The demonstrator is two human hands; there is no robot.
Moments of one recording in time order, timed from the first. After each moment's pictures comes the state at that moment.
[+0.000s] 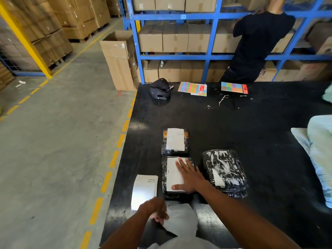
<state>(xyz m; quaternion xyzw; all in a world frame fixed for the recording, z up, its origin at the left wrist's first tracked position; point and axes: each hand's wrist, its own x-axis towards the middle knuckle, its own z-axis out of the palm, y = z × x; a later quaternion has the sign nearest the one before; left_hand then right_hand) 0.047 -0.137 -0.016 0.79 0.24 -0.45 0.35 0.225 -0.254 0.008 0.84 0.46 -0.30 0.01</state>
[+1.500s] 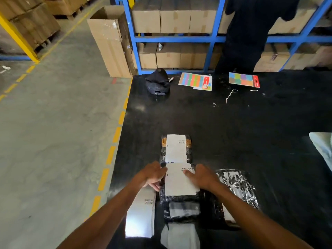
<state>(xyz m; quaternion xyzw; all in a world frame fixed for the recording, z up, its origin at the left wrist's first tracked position) 0.194 -0.034 0.073 0.72 0.39 -0.25 0.51 0.302 -0.214 0.083 0.90 0.20 -0.36 -0.14</state>
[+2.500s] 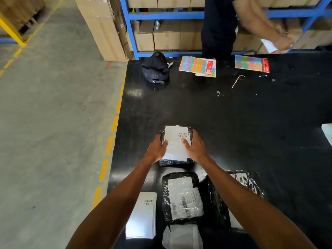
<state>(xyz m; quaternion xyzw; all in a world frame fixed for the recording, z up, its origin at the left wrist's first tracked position) 0.281 0.015 0.010 0.80 0.39 -0.10 0.45 0.393 -0.131 -0.021 0.89 0.15 -0.28 -0.34</state>
